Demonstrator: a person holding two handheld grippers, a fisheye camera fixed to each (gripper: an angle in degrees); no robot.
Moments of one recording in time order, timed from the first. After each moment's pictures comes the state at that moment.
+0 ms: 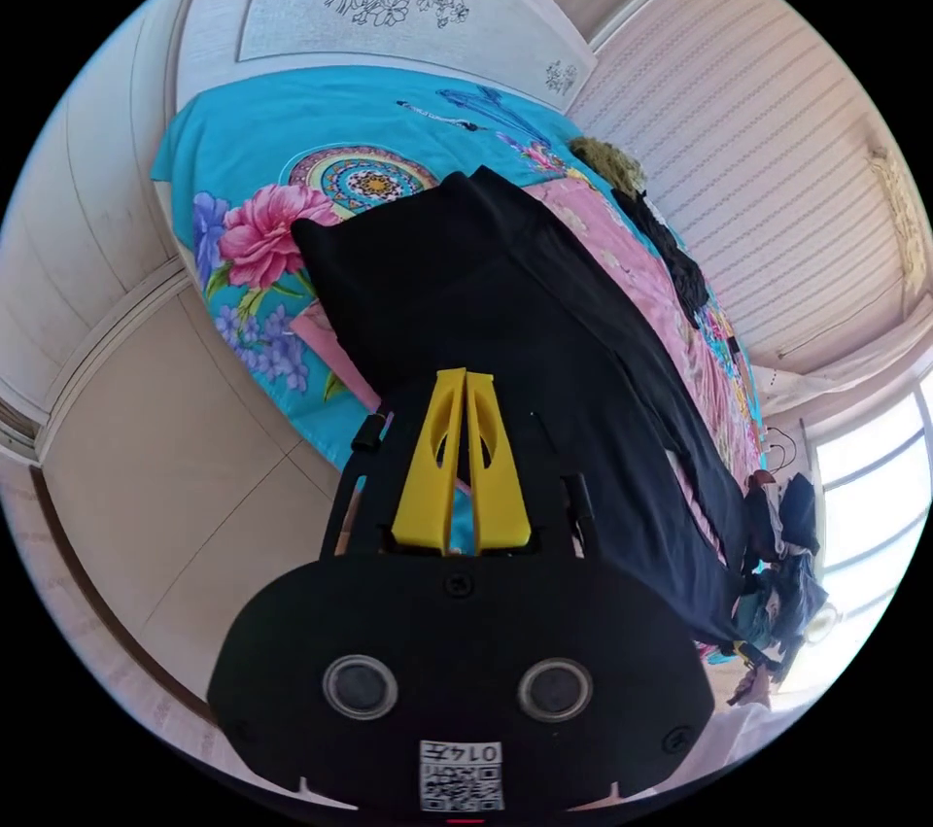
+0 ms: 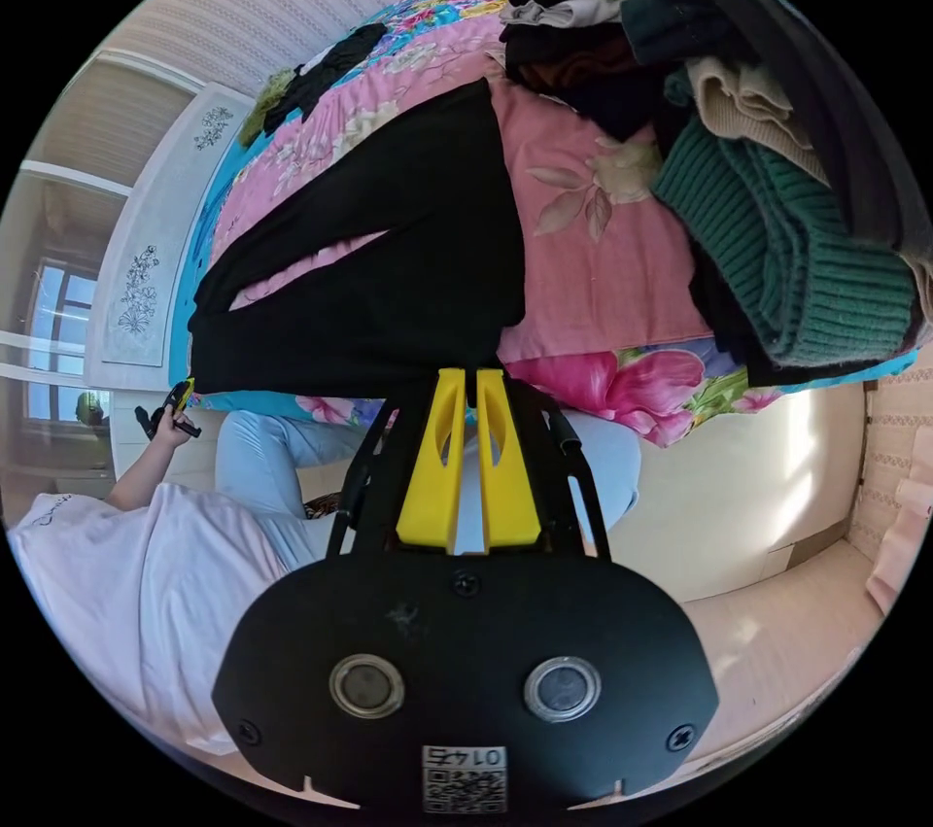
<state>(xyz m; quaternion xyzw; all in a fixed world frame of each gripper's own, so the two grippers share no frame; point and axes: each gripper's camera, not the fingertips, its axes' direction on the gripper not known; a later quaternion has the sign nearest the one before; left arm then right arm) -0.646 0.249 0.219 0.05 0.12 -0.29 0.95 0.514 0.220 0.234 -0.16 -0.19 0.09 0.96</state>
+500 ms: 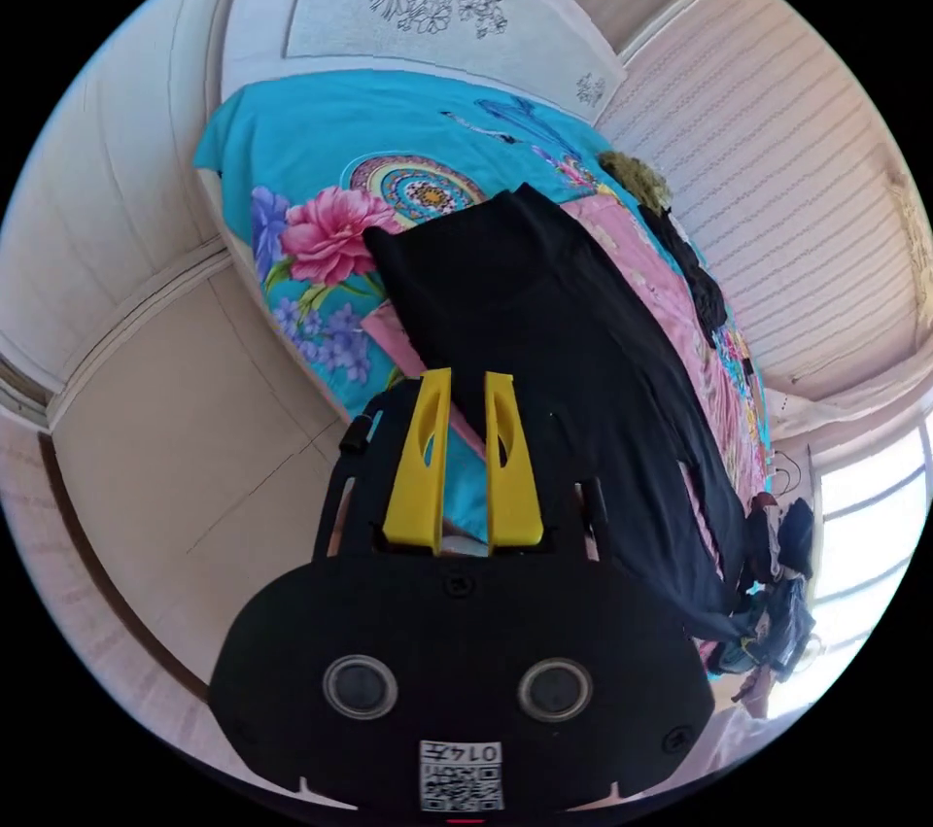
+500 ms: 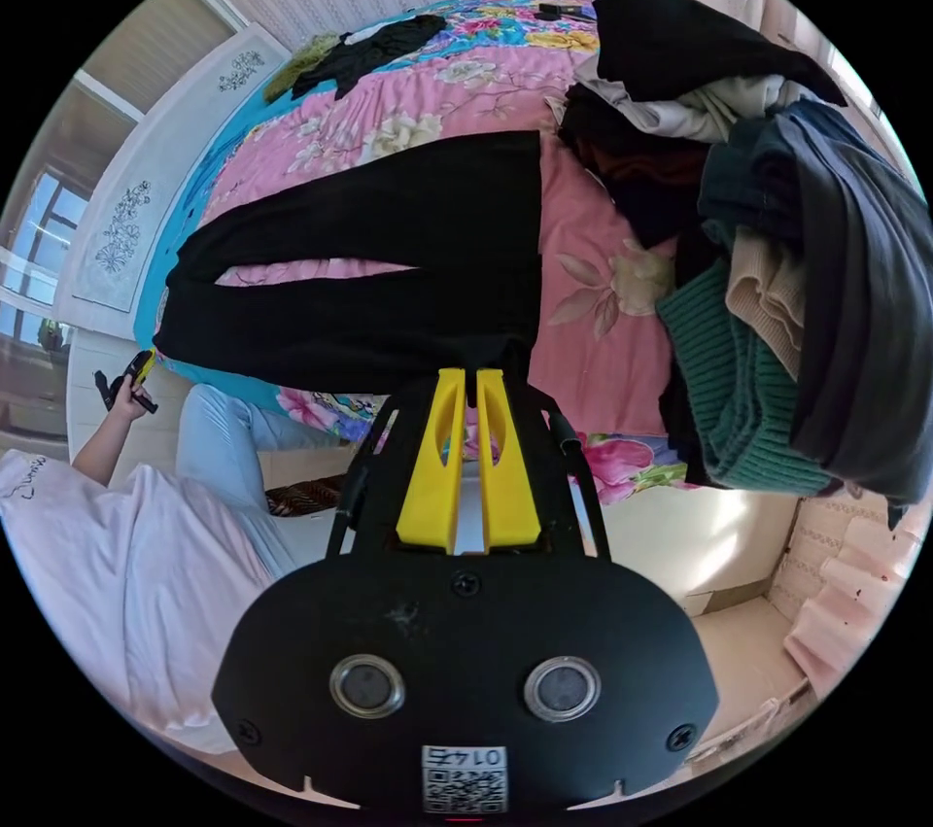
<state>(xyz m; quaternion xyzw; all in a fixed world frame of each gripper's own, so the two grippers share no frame) -0.692 0.274 0.228 0.02 0.09 -0.36 0.93 0.511 0.164 0.233 -0.17 -0.14 0.00 0.98</state>
